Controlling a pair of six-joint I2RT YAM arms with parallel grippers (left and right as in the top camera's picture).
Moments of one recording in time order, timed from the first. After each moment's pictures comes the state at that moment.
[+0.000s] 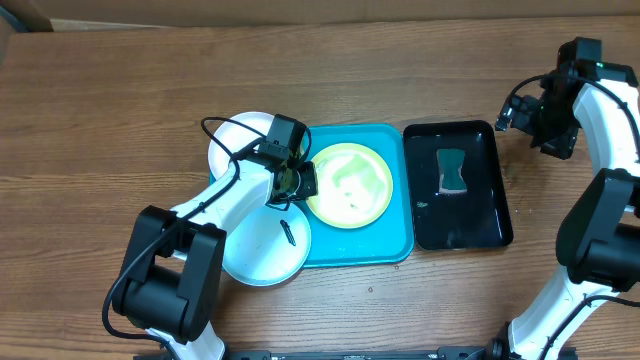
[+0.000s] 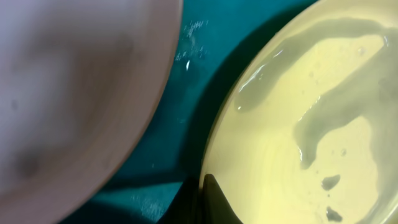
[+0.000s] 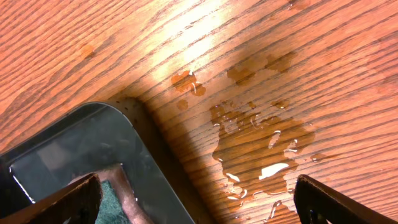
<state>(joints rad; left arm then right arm) -0.36 1.83 1.09 -0.52 0.16 -0.50 -0.23 2.04 1.69 -1.08 -0.09 0.24</state>
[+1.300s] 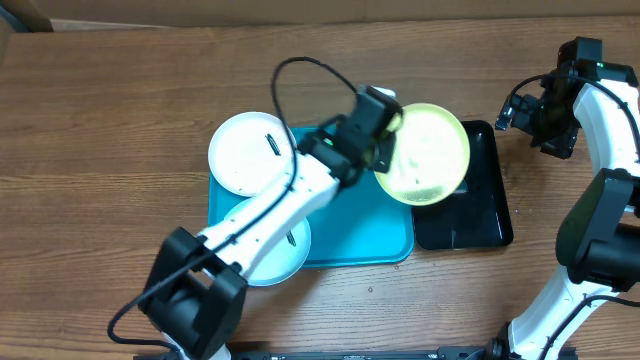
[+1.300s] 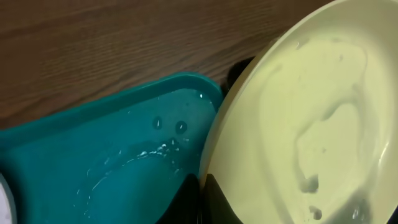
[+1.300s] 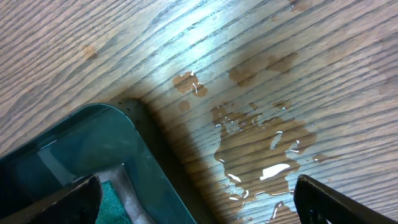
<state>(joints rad) -0.71 1.84 1.45 -0.52 -0.12 -0.36 -0.23 2.04 1.69 -1.07 -0.09 0.24</state>
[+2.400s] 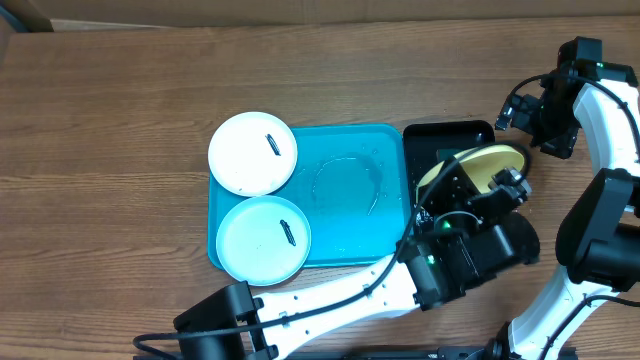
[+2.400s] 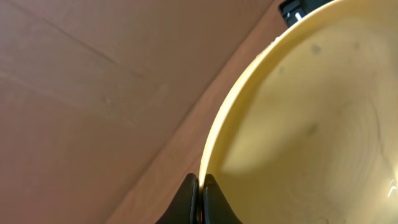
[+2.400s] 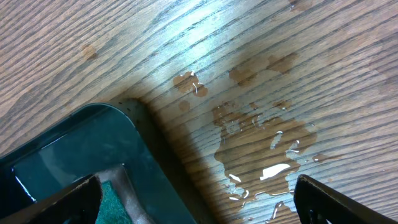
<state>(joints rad) -1.24 1.84 1.46 -0.21 -1.04 0.33 -0.23 2.04 1.69 -1.07 -0.10 0.24</state>
